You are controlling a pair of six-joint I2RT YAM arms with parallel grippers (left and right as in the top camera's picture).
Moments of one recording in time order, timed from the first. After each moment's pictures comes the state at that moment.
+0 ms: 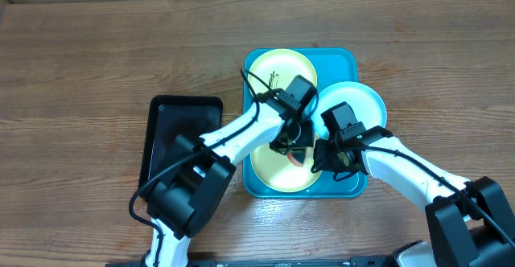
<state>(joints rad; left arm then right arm) -0.70 2.05 1.38 -0.68 0.32 -0.67 0.44 1.60 0.79 -0.54 -0.13 0.56</state>
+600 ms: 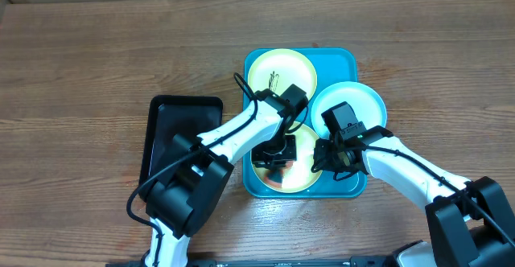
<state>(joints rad) -0.67 2.05 1.41 -1.06 0.17 -0.70 0.43 1.60 0.79 -0.55 -0.13 0.56</state>
